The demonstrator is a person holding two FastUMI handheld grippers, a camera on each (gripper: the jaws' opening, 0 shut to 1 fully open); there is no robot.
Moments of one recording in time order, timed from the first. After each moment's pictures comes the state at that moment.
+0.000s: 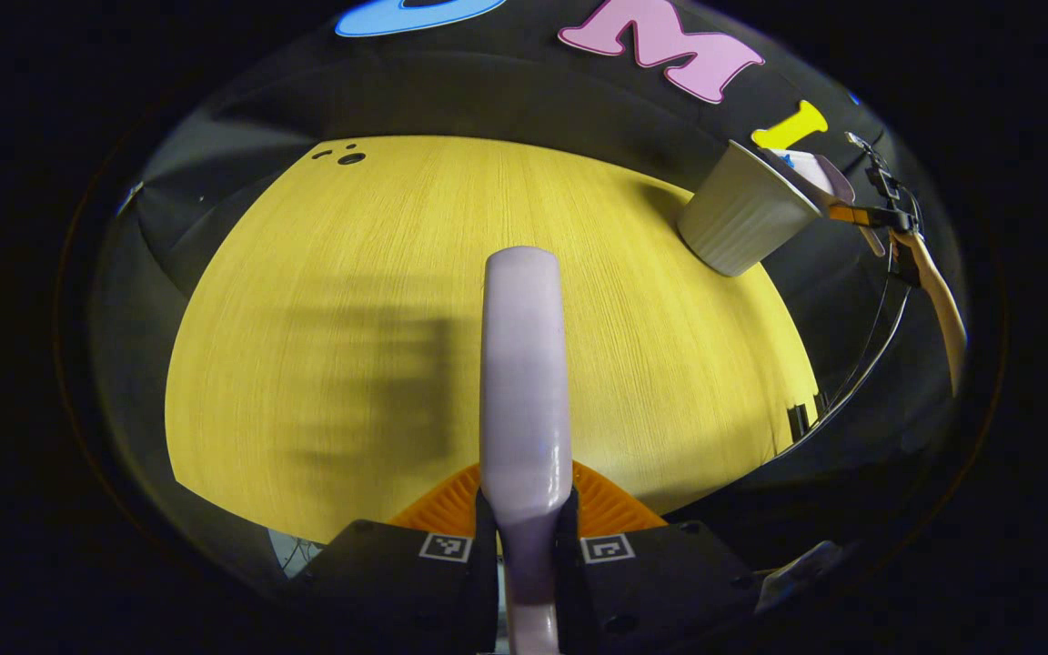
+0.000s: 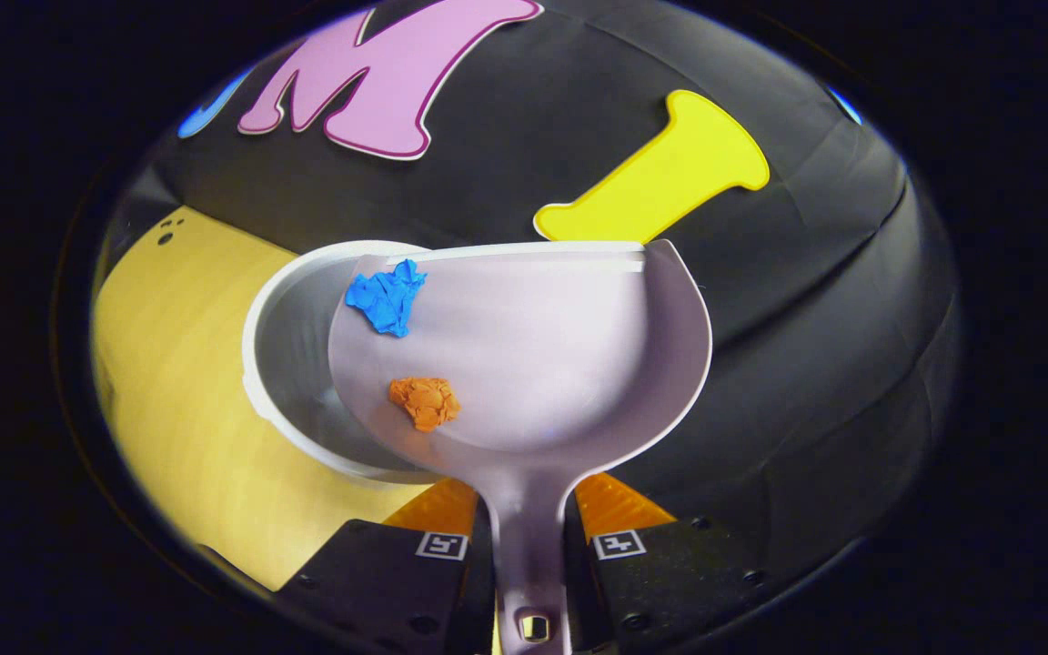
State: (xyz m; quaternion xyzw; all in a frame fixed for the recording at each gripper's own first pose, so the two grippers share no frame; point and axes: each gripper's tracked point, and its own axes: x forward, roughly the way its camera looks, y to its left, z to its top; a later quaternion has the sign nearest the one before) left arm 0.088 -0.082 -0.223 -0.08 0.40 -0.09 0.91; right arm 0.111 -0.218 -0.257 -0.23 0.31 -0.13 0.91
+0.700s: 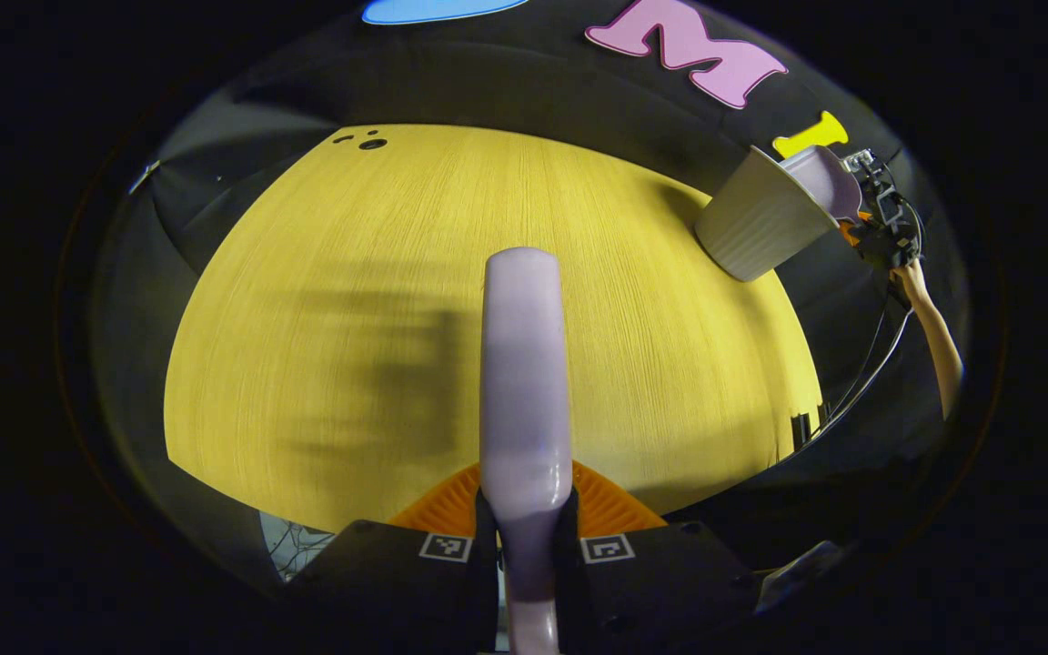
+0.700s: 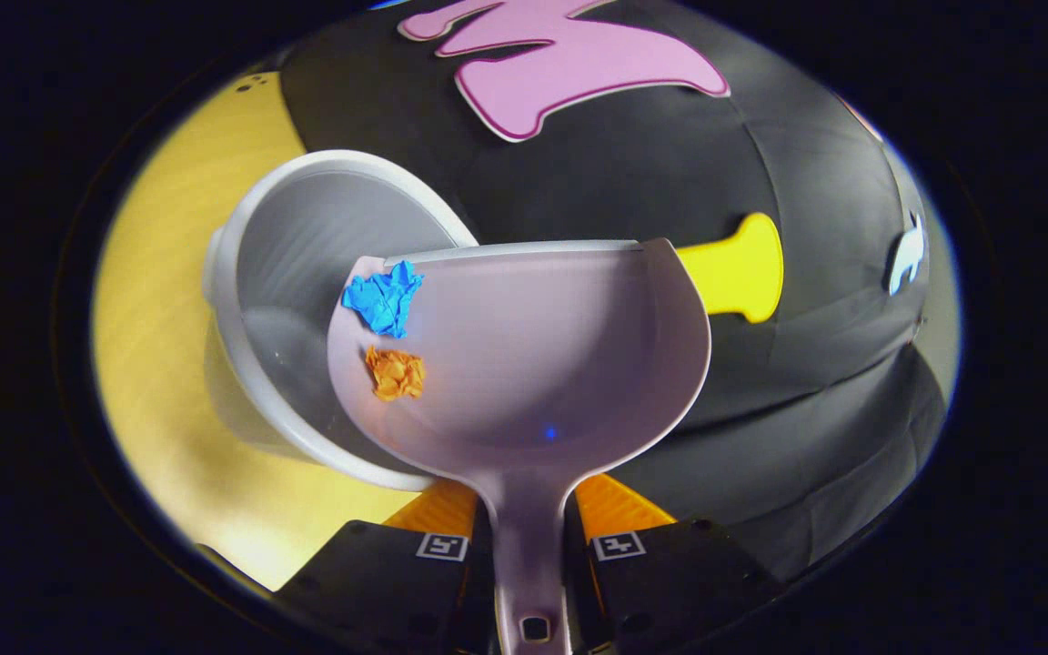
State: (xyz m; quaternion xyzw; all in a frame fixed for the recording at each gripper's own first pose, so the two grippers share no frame) left arm 0.080 -0.079 -0.230 -0.10 0.41 -0.08 0.90; right arm 0.123 -0.240 -0.224 -0.49 0.24 -0.15 0.82
